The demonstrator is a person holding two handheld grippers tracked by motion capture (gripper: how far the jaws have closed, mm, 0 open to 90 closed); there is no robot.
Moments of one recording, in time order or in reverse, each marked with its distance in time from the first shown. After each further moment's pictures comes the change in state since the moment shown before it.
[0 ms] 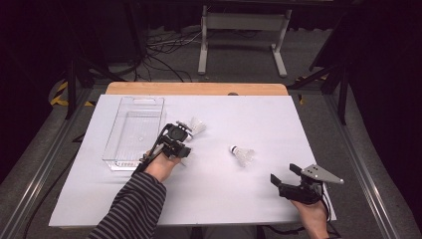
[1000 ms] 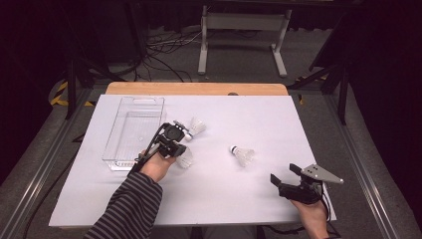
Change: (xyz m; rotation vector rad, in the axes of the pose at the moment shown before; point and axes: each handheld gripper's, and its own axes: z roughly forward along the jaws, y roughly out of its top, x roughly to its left) left arm 0.005 -0.004 -0.014 -0.013 -0.020 0.031; right arm 0.000 0.000 0.001 0.004 0.000 0.001
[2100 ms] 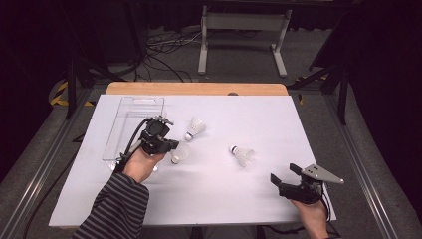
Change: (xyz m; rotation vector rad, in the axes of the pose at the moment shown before) left arm 0.019 -0.014 -0.049 -0.116 -0.119 -0.048; right arm 0.000 0.000 0.000 -0.008 0.000 0.002
